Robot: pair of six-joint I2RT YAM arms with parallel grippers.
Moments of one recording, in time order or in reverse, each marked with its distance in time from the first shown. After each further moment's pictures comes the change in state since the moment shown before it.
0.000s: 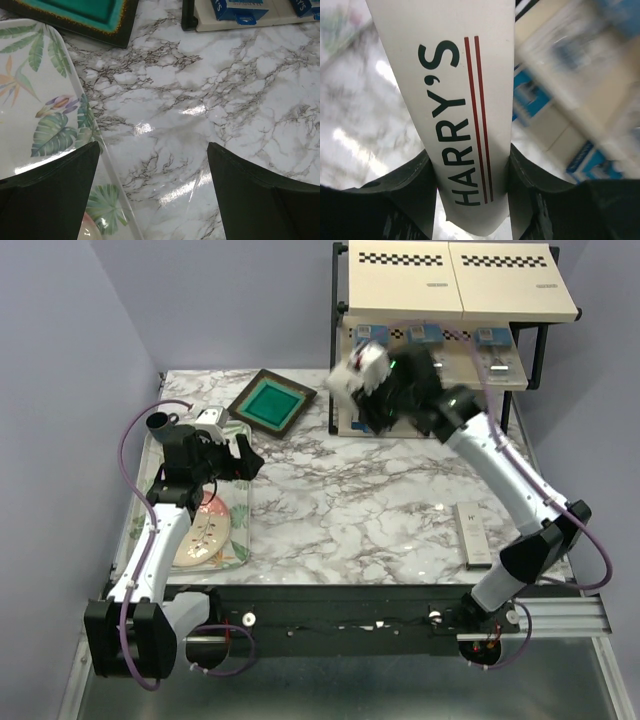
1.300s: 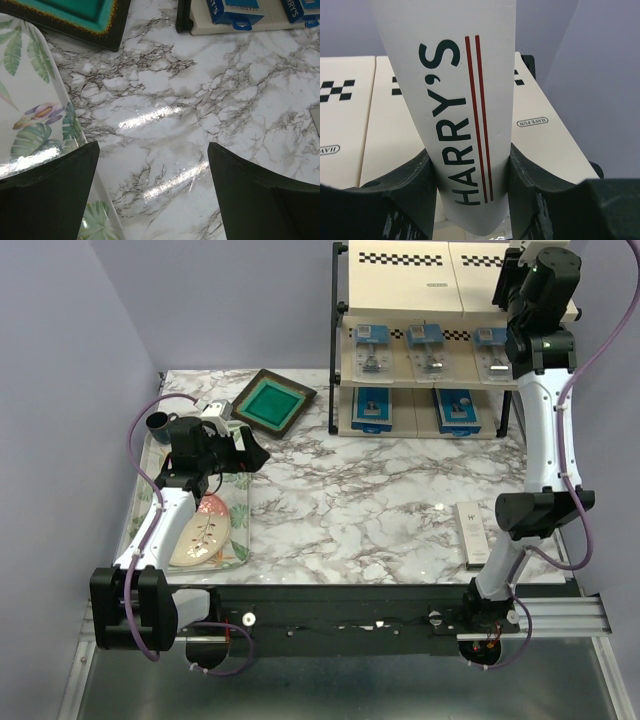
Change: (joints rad) left arm -0.009 0.153 0.039 0.089 0.041 -0.066; right arm -0.586 0.278 0.706 0.307 0.352 0.148
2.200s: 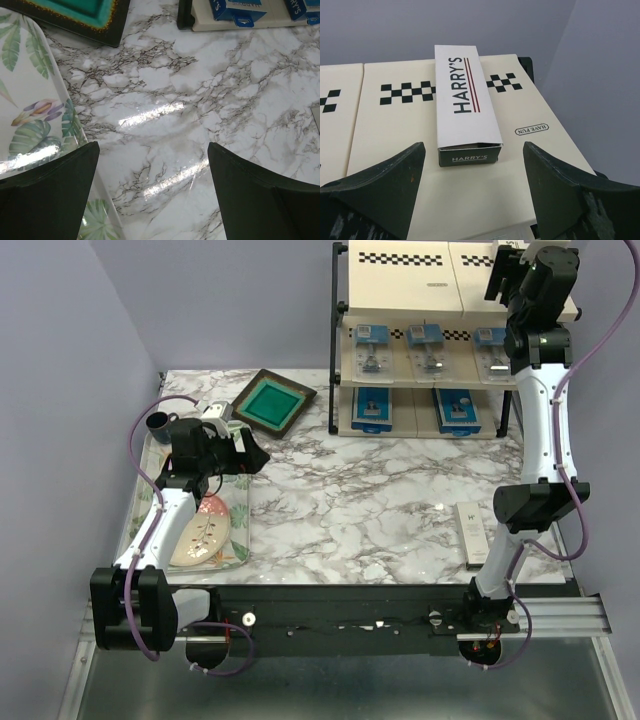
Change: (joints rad) left arm 0.000 0.000 -0.010 -0.002 0.001 0.001; right arm -0.028 0.072 0.042 0.045 -0.005 0.021
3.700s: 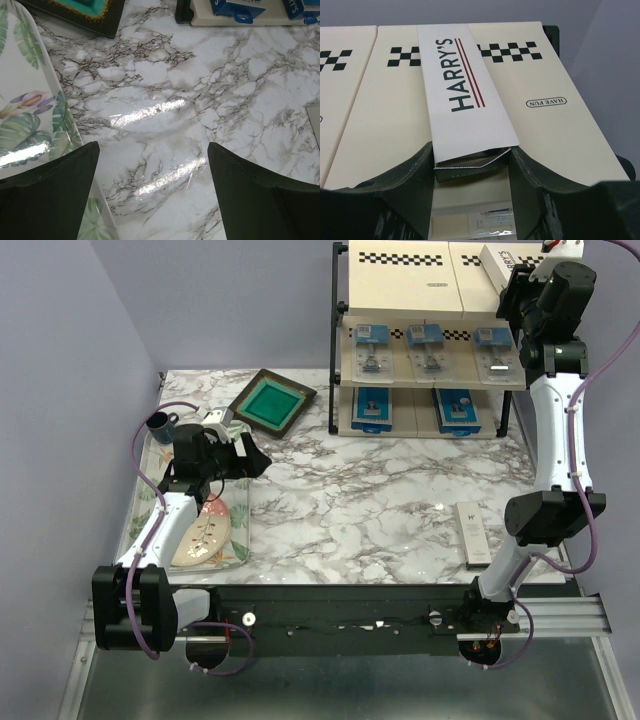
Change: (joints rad) left arm 0.000 -0.002 -0.055 0.054 0.013 -0.035; right arm -0.089 -0.105 -0.214 0.019 -0.230 0.074
